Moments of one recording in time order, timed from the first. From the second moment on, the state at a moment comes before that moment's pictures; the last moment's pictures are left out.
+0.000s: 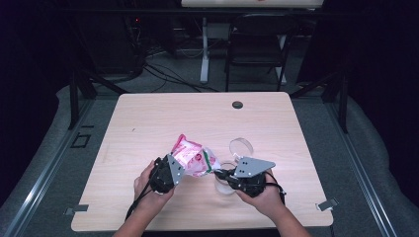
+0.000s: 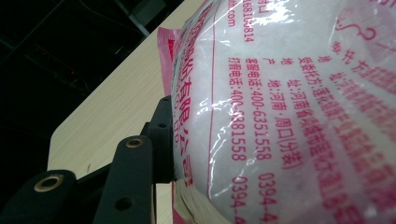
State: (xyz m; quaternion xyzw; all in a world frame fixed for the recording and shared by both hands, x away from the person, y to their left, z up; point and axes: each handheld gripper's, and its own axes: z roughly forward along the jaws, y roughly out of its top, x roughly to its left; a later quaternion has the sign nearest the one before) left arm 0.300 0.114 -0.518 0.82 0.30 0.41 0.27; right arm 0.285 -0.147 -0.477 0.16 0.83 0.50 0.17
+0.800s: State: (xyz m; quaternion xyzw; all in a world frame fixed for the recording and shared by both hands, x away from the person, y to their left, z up) left arm 0.308 0.111 -0.520 0.81 0.29 0.43 0.26; right arm 0.289 -0.174 -0.440 0.19 0.79 0.55 0.19
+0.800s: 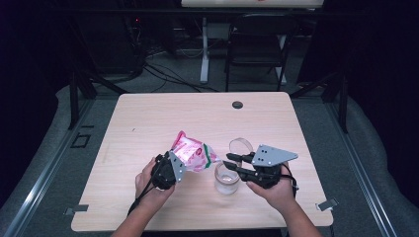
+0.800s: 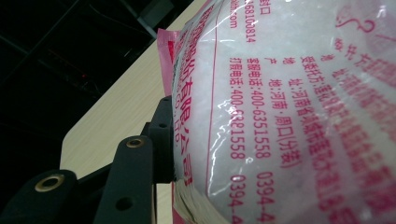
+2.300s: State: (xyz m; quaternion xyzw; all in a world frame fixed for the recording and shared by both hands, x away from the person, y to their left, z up) left arm 0.303 0.087 -0.521 0.81 0.25 0.47 0.24; right arm 0.308 -0.147 -0.444 0.24 0.82 0.51 0.08
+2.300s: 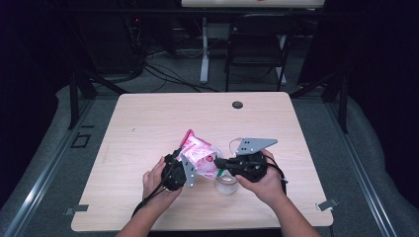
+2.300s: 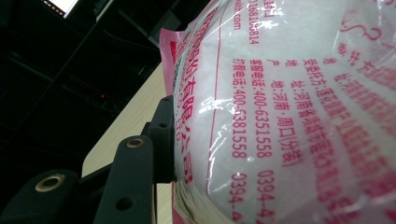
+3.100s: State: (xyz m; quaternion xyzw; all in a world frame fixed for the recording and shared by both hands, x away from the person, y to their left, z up) left arm 0.310 0.088 -0.518 0.81 0.26 0.48 0.22; right arm 0.290 -0.166 -0.461 0.25 0.80 0.54 0.11
